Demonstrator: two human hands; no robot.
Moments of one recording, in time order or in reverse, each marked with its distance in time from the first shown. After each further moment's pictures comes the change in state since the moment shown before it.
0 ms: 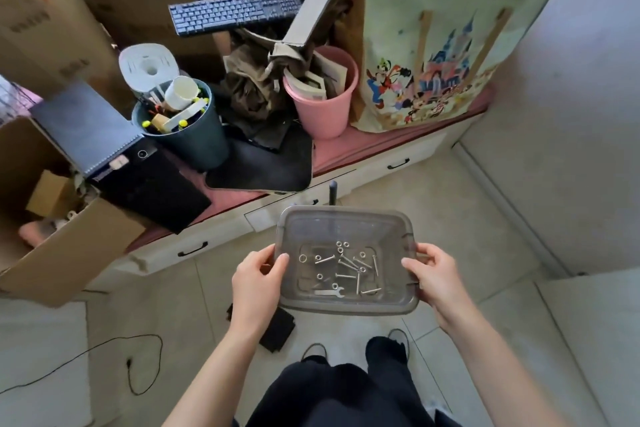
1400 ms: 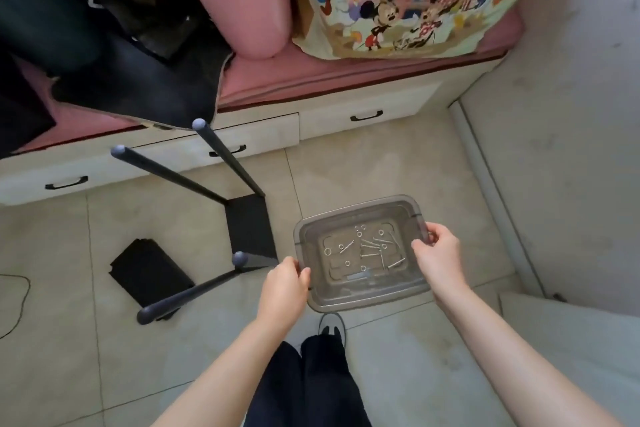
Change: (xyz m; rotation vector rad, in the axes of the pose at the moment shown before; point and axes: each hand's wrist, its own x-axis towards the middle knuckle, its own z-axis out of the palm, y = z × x) left_hand 0.060 -0.103 0.445 0.382 -0.269 -0.349; right_hand 0.348 0.101 -0.202 -0.450 0.112 -0.059
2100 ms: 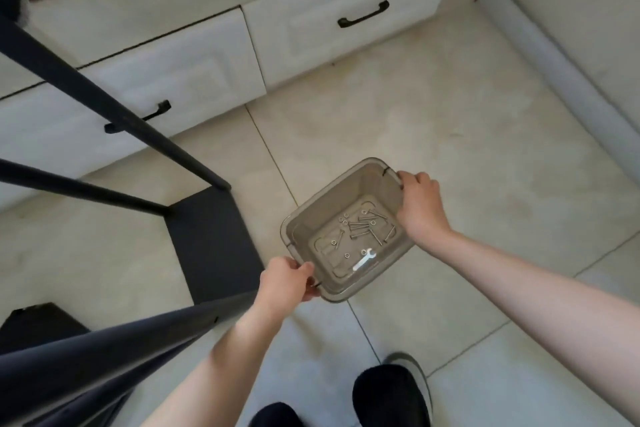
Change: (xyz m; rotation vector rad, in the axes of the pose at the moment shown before) left_hand 0.309 -0.168 0.185 -0.264 -0.175 -0.153; right_hand 0.242 0.218 0.269 -0.613 -0.046 -0.273
